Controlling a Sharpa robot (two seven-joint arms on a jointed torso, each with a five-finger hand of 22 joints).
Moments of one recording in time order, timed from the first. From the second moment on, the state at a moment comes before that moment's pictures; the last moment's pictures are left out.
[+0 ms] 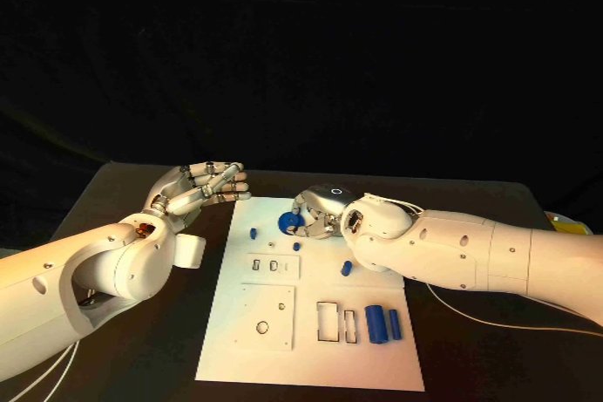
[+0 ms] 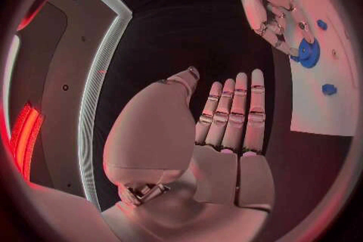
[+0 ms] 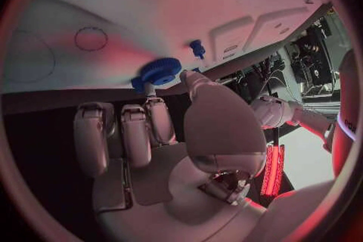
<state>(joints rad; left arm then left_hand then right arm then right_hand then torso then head) 1.15 -0.90 0.03 1.64 -0.07 -0.34 0.40 1.44 -0.14 0.35 0.29 0.06 0.80 0.21 0.29 0.17 0.96 0.19 0.11 0.07 0.92 0.15 0.32 0.24 0.18 0.87 0.25 0.34 0.12 1.20 -0.59 -0.14 1.34 -1.61 -0.39 -0.20 1.11 -0.16 0.23 0.29 0.38 0.83 0.18 0.23 0.41 1.39 0.09 1.40 1.31 1.46 0.02 1.55 1.31 0.04 1.47 0.12 1.49 1.31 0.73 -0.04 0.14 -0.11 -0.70</state>
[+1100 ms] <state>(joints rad) 1.15 -0.91 0.03 1.63 -0.07 -0.34 0.40 1.44 -0.14 0.35 0.29 0.06 0.80 0.21 0.29 0.17 0.96 0.19 0.11 0.07 0.91 0.15 0.32 0.24 0.18 0.87 0.25 0.34 0.12 1.23 -0.98 -0.13 1.49 -1.23 -0.51 0.09 1.35 -0.21 0.31 0.20 0.23 0.87 0.14 0.20 0.44 1.43 0.07 1.43 1.31 1.46 0.00 1.55 1.31 0.04 1.47 0.11 1.50 1.31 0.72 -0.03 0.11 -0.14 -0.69</state>
